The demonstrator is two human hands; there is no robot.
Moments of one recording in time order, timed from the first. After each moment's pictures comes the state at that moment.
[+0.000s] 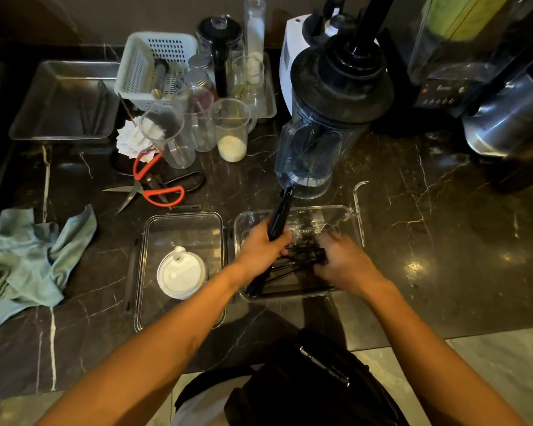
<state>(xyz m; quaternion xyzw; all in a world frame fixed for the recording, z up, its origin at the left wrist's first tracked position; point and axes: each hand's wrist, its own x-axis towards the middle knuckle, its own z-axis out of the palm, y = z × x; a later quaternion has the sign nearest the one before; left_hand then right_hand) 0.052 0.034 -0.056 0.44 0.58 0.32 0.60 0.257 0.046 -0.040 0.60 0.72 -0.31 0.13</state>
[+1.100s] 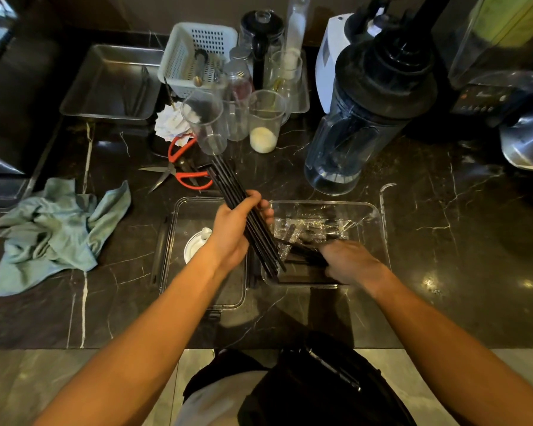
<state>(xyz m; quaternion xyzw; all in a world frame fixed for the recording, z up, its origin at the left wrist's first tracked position) -0.015 0.013 -0.025 0.11 0.45 0.58 0.67 0.226 0.048 -0.061 0.46 0.83 -0.18 0.26</state>
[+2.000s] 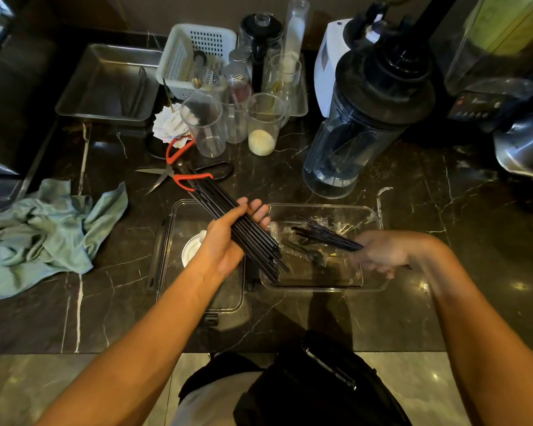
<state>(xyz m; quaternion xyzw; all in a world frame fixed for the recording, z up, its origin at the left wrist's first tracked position) -0.023 0.007 -0.035 -0.06 0.37 0.60 0.71 0.260 0.084 0.017 0.54 0.60 -0.53 0.26</state>
